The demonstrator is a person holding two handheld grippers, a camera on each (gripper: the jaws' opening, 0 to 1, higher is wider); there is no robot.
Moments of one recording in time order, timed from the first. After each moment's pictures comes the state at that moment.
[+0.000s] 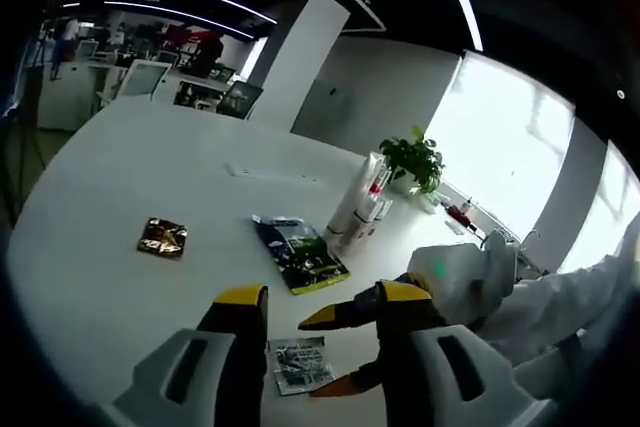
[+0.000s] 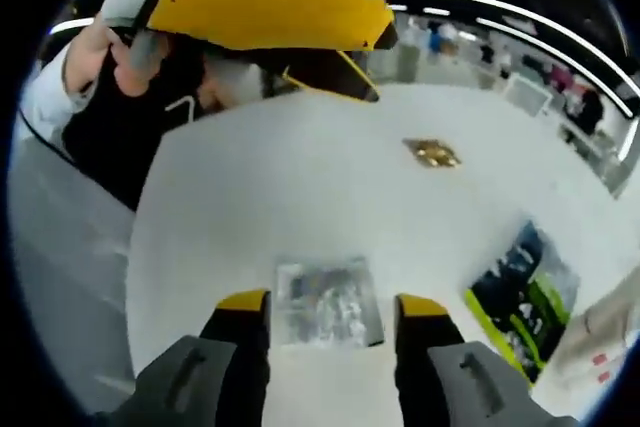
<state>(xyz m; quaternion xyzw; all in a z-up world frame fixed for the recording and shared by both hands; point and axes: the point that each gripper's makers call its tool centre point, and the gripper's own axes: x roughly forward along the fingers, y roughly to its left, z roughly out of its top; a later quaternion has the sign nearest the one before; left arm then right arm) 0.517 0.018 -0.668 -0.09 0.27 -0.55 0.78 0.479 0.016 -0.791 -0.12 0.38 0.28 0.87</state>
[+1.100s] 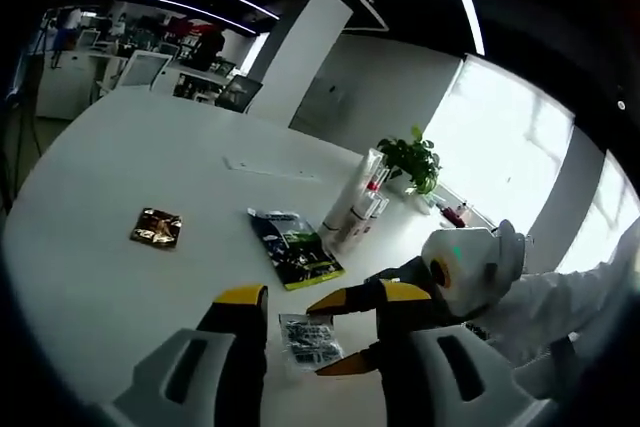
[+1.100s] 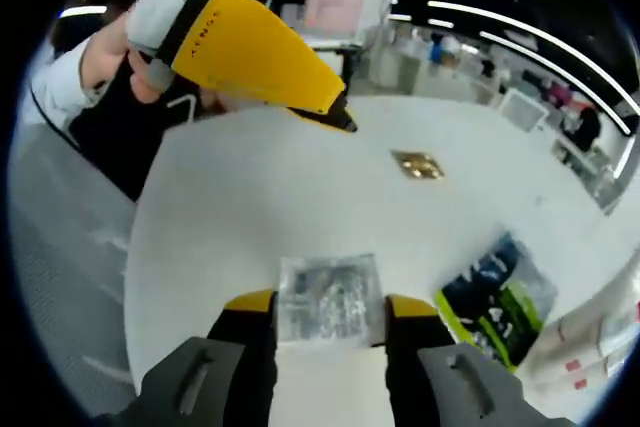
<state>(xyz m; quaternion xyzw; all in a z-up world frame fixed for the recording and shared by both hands) 0.514 0.015 -0.672 -0.12 0.29 -0.55 0.77 0.472 -0.010 -0.763 -0.16 0.34 0.27 0.89</state>
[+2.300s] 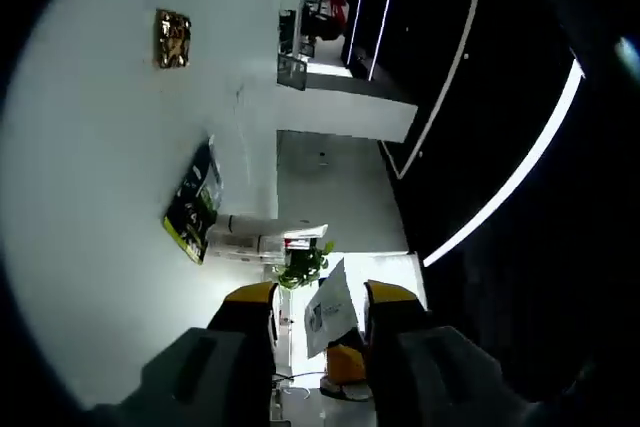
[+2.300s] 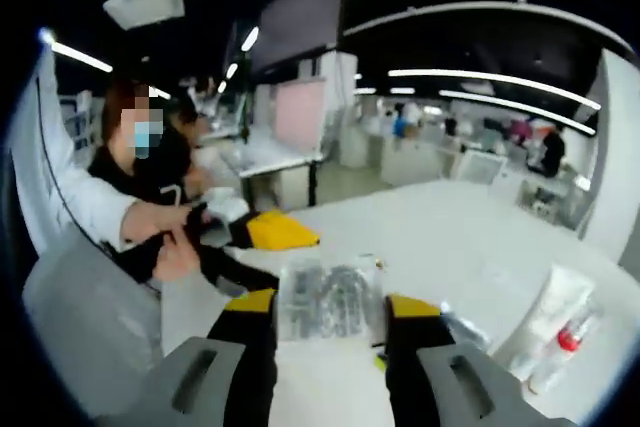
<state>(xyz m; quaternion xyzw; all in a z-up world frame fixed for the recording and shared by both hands) 0.499 -0.019 -0.643 -0.65 0.42 -0.42 0.47 0.475 -0.030 -0.619 -0.05 0.17 0.23 0.96</state>
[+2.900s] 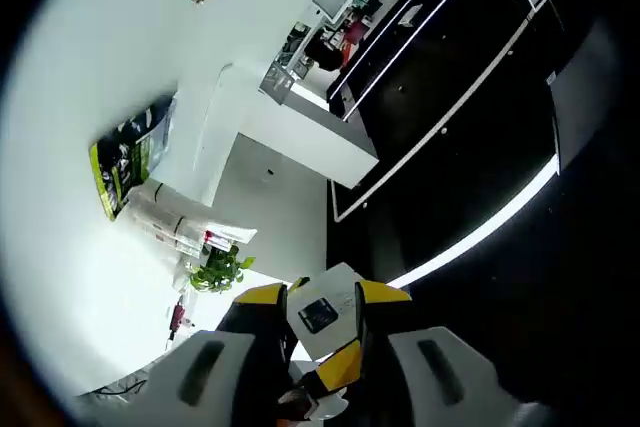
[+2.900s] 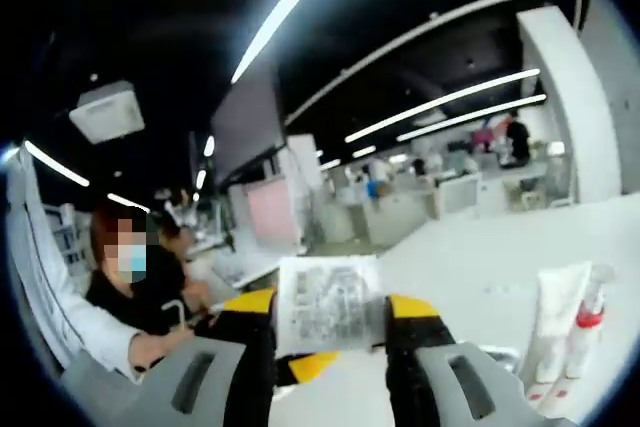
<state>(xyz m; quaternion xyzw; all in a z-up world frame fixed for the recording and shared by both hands) 0.500 -0.034 -0.582 -0.77 0.35 -0.41 0.34 0.492 -0.038 -0.553 0.10 0.03 0.20 0.97</state>
